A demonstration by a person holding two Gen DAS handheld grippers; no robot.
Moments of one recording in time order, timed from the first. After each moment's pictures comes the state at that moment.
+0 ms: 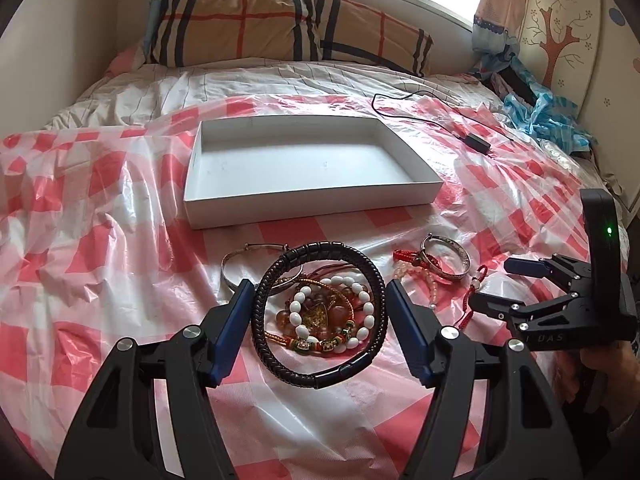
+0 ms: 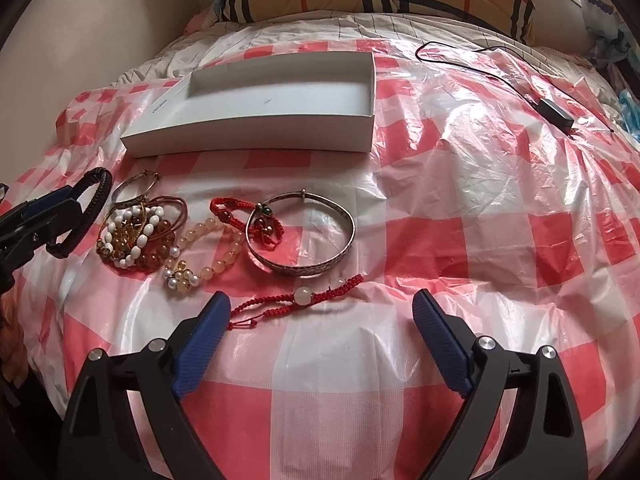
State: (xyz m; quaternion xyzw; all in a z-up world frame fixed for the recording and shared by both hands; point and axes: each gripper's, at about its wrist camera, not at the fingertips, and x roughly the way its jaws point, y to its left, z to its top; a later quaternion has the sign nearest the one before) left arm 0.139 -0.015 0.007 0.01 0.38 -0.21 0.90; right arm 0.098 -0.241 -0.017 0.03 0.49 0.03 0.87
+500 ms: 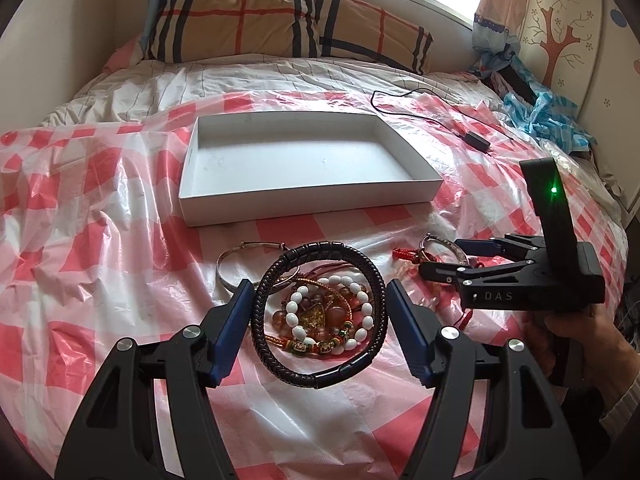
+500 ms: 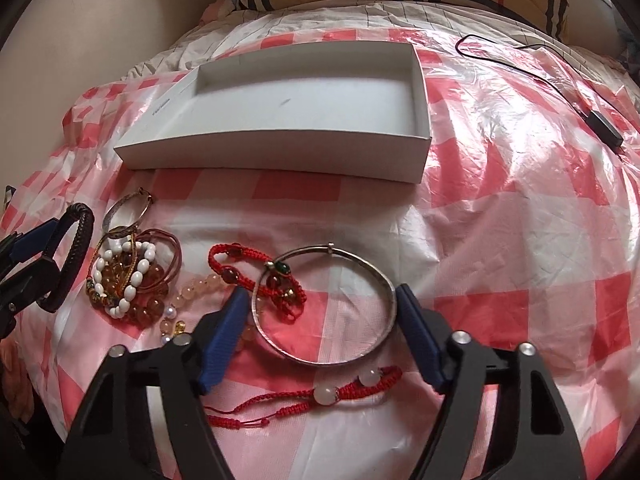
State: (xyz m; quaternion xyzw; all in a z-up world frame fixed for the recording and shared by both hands) left arm 0.141 -0.019 0.004 0.01 0.39 -0.21 0.90; right arm 0.152 -0.232 -0.035 0.03 0.51 0.08 0.86
